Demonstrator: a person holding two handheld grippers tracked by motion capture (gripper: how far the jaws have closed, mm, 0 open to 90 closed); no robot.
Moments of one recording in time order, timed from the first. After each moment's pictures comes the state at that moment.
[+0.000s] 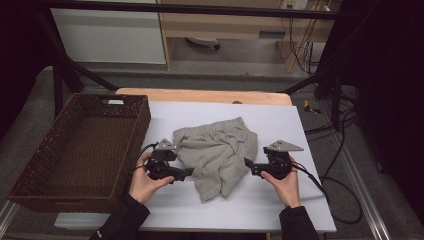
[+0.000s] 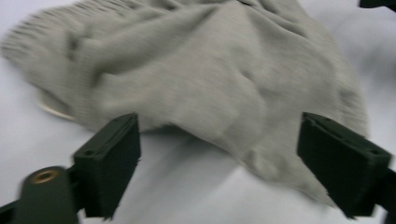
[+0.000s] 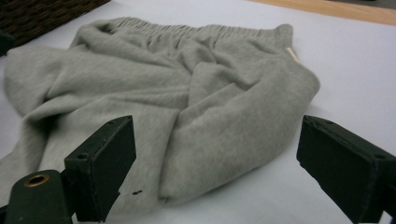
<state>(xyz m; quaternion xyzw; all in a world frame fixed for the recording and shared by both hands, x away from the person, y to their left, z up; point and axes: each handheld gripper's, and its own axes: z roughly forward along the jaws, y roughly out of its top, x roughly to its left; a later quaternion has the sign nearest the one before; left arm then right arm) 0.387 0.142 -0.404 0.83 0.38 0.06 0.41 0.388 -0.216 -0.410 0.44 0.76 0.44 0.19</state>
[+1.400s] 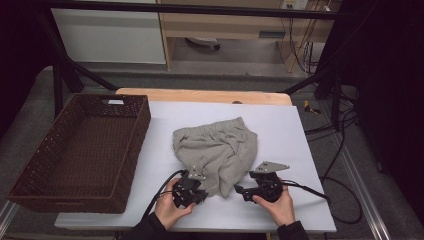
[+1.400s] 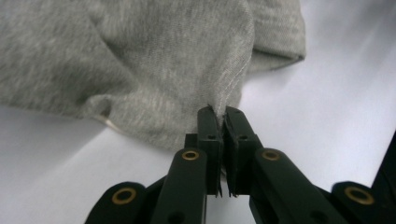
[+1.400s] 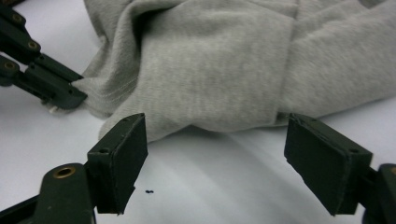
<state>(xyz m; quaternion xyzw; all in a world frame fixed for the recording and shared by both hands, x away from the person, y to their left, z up) 0.339 0.085 -0.435 0.89 0.34 0.02 0.32 0.344 -0.185 -0.435 0.39 0.82 0.40 0.12</state>
